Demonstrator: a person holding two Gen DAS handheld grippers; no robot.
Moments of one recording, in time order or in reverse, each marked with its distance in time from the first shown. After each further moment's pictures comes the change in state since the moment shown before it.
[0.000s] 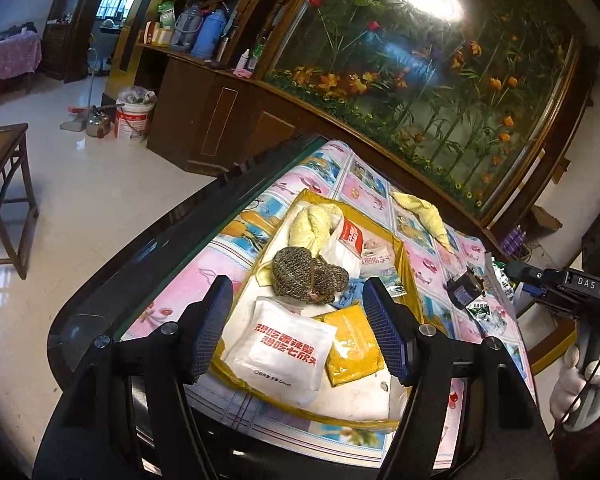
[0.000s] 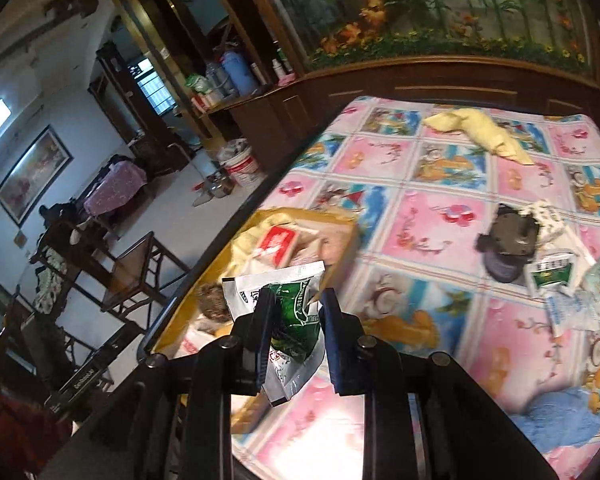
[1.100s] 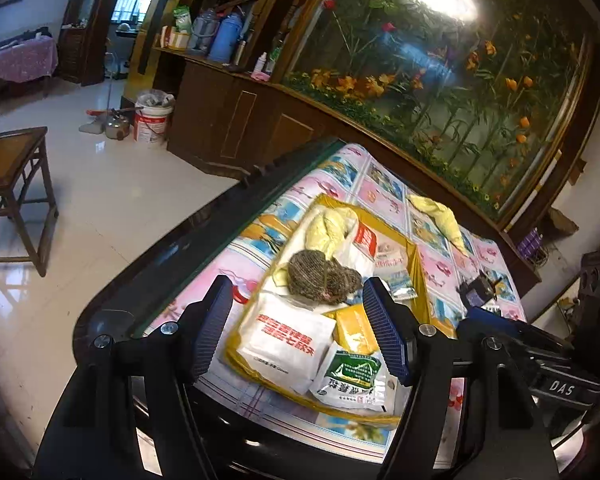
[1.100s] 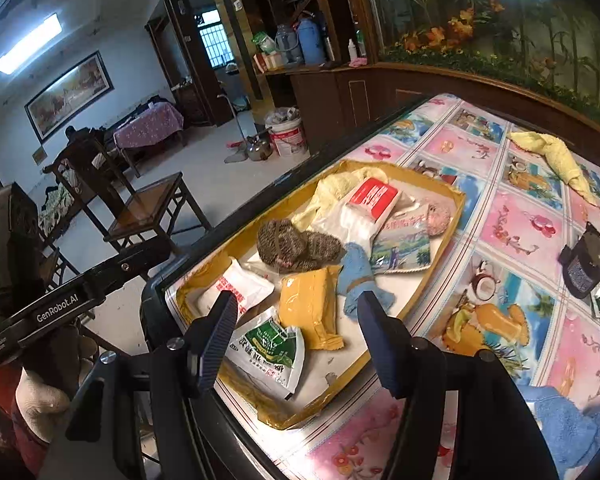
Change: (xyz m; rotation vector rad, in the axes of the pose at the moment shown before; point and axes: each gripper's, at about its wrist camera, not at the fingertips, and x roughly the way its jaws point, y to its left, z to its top) left arm -0.021 -0.004 0.007 -0.023 -0.016 0.088; right arm 0.038 0.071 -0.053 -0.248 0.004 0.016
